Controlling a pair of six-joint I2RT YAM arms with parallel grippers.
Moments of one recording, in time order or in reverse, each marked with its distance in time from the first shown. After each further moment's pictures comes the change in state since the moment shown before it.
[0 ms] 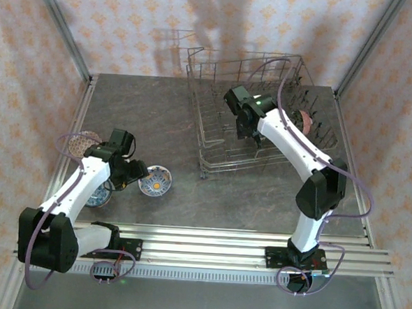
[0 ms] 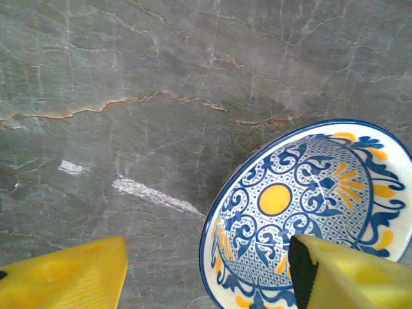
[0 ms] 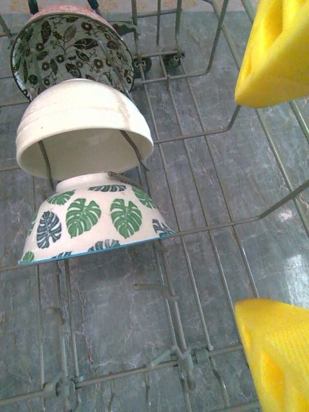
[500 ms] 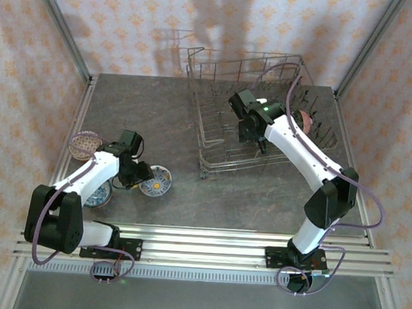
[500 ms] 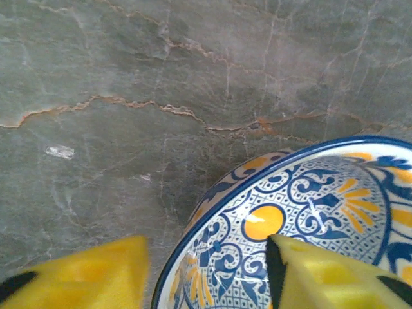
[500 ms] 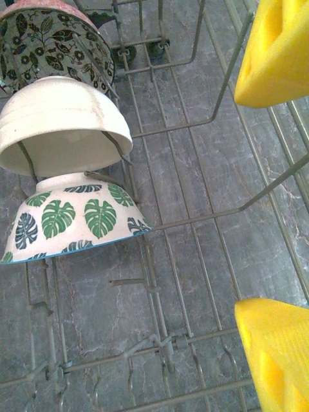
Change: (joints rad) left arm -0.043 0.138 -0.032 0.123 0.048 0.006; right arm 0.008 -0.106 -0.089 0.026 -0.039 0.037
